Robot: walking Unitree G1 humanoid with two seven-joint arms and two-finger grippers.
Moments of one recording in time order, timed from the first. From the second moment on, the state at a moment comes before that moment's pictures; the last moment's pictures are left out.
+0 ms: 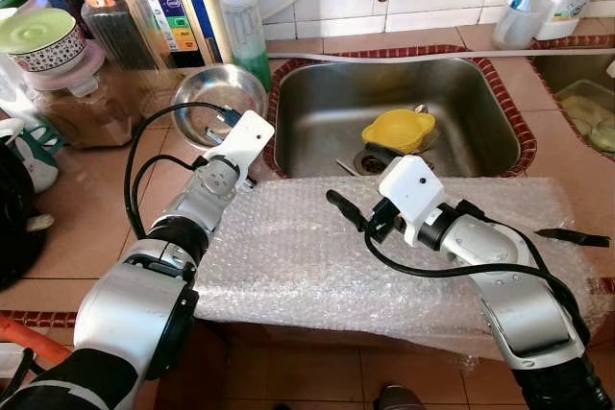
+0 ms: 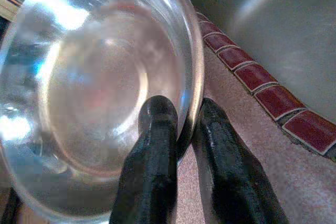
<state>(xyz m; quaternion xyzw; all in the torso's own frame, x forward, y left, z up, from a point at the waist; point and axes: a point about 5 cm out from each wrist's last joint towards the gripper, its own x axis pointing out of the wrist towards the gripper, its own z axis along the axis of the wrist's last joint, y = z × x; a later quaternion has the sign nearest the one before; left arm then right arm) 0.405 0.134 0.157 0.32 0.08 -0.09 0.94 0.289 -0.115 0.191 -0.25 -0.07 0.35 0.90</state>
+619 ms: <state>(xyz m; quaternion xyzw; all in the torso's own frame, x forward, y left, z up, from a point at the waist) 0.402 0.149 0.154 0.35 0.05 -0.07 0.93 0.293 -0.116 0.201 -0.25 -0.10 0.33 0.90</state>
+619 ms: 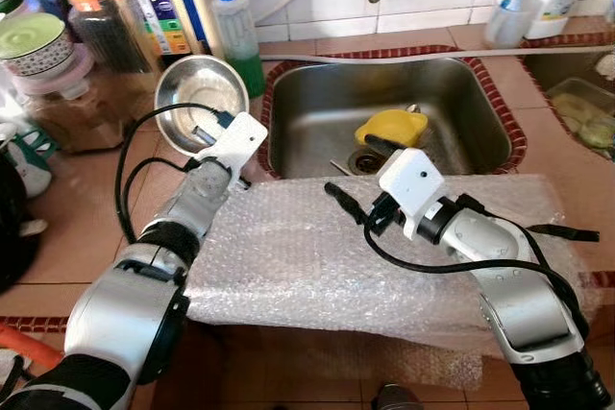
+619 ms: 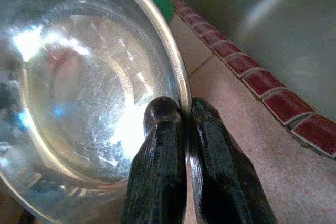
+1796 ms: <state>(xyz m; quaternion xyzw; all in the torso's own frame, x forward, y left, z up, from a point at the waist) 0.335 0.178 0.139 0.49 -0.17 0.02 0.85 0.328 -0.148 0.208 -0.22 -0.09 0.24 0.94</state>
